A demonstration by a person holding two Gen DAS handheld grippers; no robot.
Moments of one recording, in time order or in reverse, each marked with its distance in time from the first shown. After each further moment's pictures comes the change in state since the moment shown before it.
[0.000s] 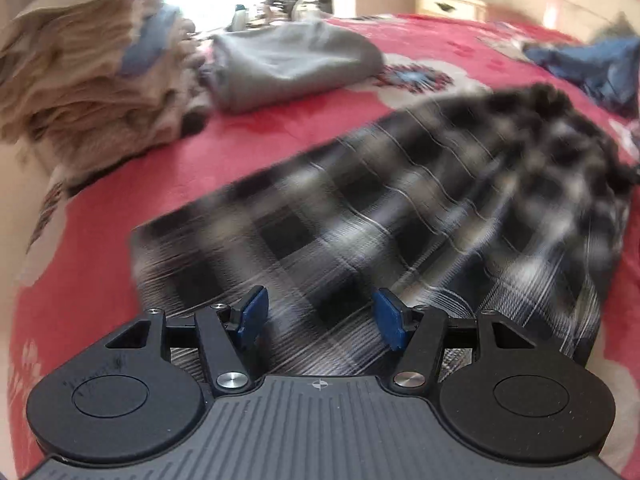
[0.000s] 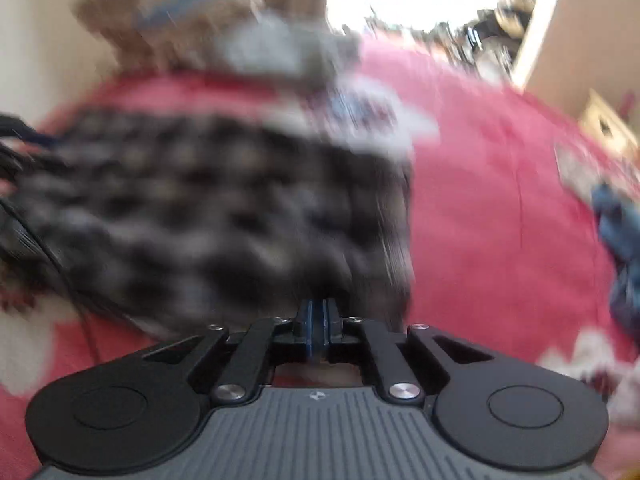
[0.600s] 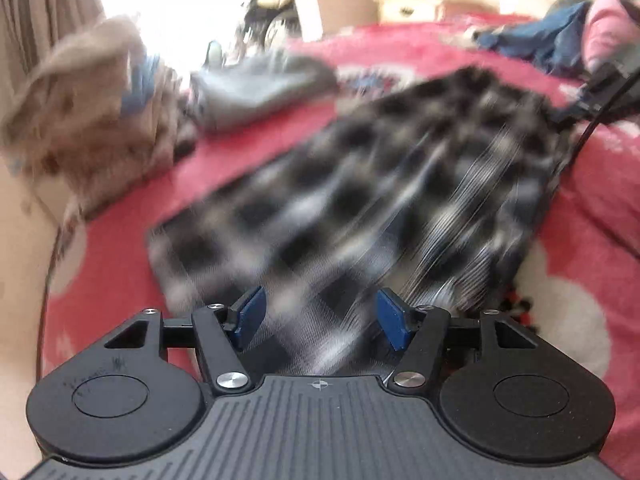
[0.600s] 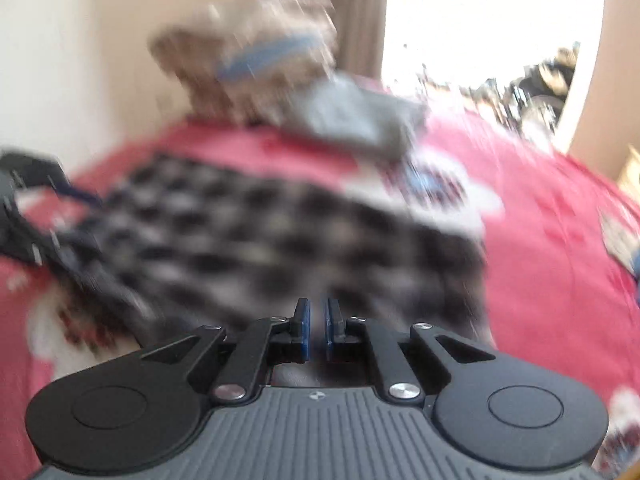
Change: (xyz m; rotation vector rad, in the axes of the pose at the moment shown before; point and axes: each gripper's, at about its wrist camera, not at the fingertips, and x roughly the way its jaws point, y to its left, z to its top) left arm -0.061 -0.039 -0.039 0.176 -0.076 -0.010; right arm -0.019 0.049 0.012 -0.072 -0.165 0.134
